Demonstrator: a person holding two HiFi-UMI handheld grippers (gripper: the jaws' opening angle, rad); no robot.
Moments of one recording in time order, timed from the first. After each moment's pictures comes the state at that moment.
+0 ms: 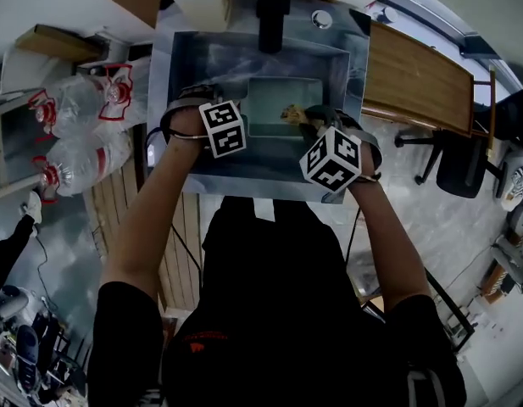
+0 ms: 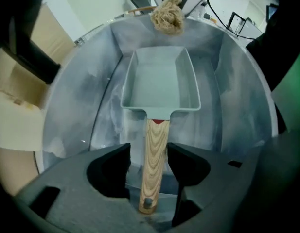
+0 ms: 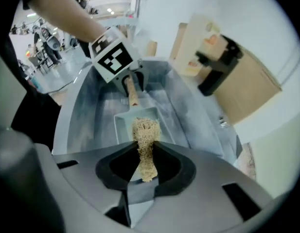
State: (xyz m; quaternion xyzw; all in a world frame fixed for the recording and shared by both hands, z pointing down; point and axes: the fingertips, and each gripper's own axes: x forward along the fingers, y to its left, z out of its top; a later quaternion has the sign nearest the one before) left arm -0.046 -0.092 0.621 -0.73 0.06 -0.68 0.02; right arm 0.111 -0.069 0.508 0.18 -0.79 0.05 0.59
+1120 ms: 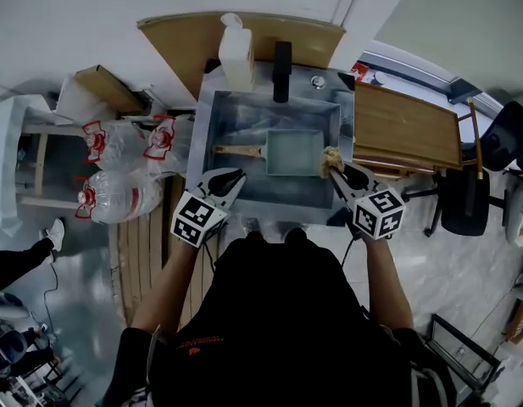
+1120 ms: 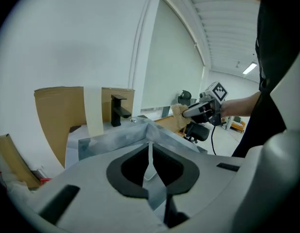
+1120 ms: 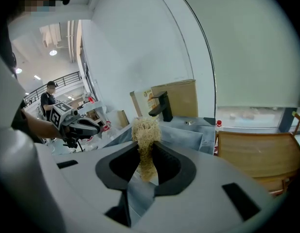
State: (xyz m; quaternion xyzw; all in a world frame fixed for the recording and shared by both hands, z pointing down) left arm -0.047 -0.009 0.379 -0.91 0.31 -0.21 -0.16; right arm 0.157 -0.029 0.364 0.41 -0.86 0.25 0.19
